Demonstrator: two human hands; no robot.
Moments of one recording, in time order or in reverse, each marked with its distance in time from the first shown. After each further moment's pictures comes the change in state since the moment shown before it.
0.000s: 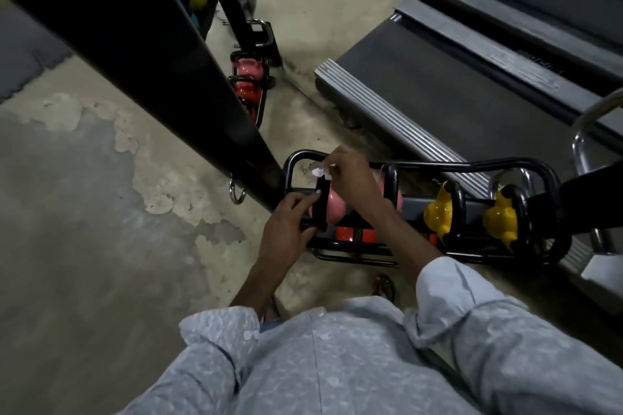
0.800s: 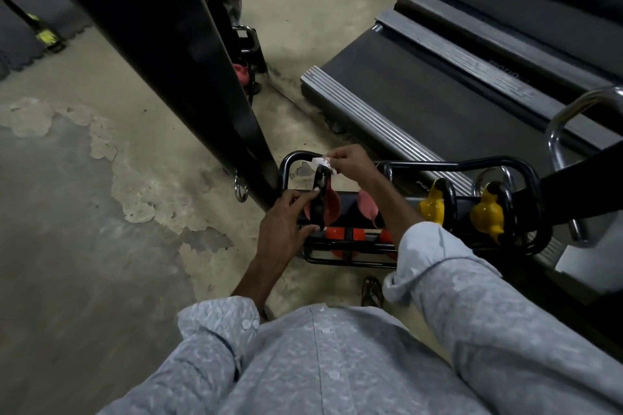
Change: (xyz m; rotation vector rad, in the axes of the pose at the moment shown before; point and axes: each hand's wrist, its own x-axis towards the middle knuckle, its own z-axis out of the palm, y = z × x) left_hand 0.005 -0.007 -0.004 0.027 -0.002 0.018; right_hand 0.030 0.016 -0.008 0.072 -0.152 0.337
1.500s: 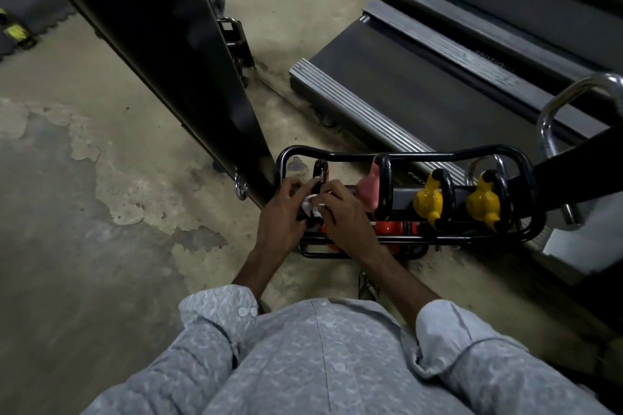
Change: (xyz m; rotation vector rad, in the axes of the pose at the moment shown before) left_hand 0.010 -0.007 -0.004 -0.019 -0.031 0.088; right_hand -0.120 0.000 0.056 -0.124 0.273 -0.540
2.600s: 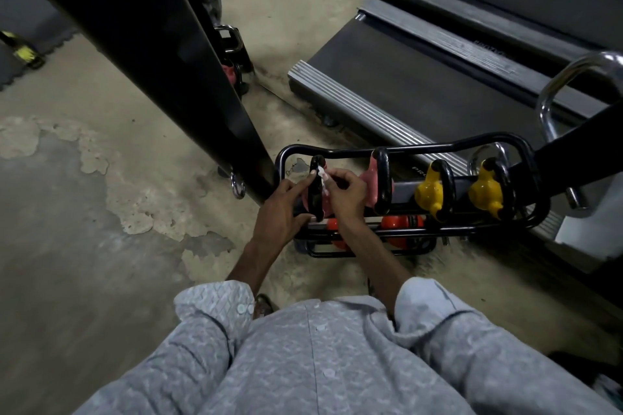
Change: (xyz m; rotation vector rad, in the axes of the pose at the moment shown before) left_hand 0.008 -0.005 -0.007 0.012 -0.126 -0.045; right_hand 0.027 0.001 0.021 0.709 0.437 0.892
